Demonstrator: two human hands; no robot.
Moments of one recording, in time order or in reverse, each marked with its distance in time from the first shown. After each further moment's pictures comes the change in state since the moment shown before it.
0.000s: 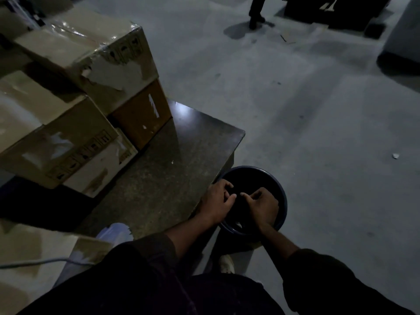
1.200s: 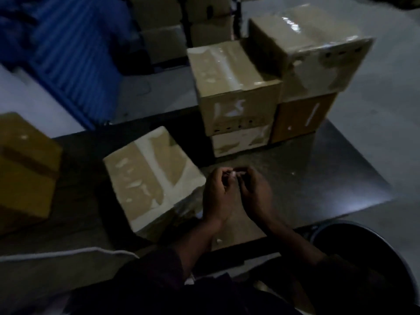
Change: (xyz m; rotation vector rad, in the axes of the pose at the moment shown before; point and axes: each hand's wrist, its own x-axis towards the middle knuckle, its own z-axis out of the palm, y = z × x) left_hand -0.143 -0.110 -0.164 -0.225 1.031 -0.421; right_hand -0.174 -0.193 0.124 0.179 -0.720 -1.047
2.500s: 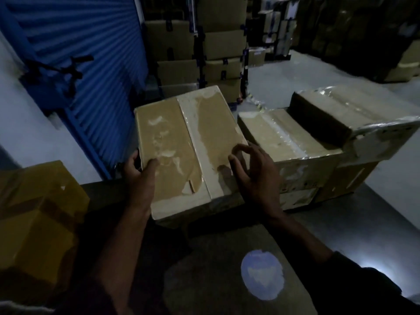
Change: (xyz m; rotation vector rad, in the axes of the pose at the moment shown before) left_hand 0.208 -0.025 -0.319 -0.365 0.400 -0.156; right_hand 0.144 -0.204 0.112 -0.112 0.296 -0.327
